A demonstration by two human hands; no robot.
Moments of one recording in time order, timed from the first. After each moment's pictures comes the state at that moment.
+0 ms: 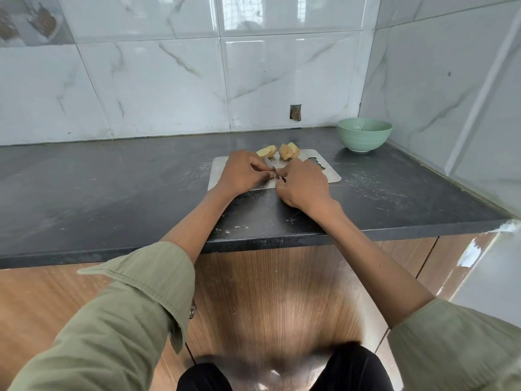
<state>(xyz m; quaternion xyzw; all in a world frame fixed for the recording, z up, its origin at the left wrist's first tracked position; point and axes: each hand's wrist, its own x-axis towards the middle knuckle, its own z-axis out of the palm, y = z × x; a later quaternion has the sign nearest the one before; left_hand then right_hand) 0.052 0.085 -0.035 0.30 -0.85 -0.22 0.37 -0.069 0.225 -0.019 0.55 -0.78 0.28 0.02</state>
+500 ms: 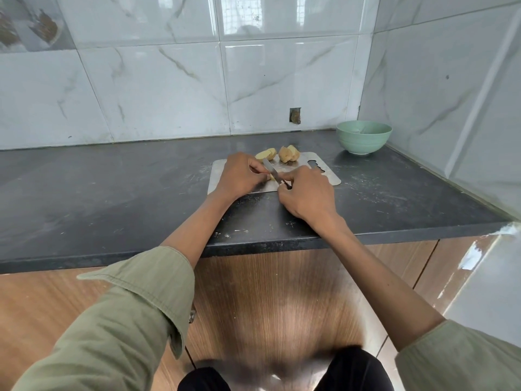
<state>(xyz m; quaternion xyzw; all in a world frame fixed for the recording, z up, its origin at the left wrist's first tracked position) 0.052 0.088 -0.032 0.33 -0.84 -0.22 0.37 -0.071 0.239 -0.030 0.55 -0.76 0.34 0.05</state>
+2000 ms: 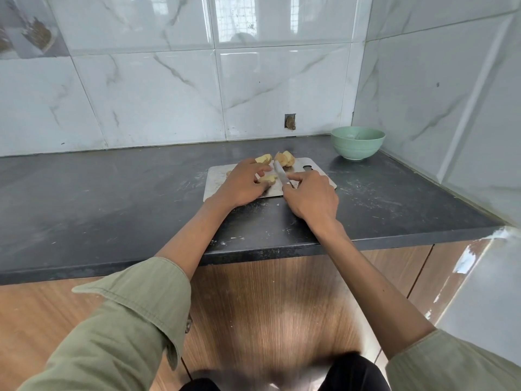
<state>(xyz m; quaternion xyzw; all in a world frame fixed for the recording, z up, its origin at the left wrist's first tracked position) 0.042 0.089 -0.031 0.31 -0.90 -0.13 0.28 -0.083 0.234 -0.032 0.45 -0.79 0.42 0.00</state>
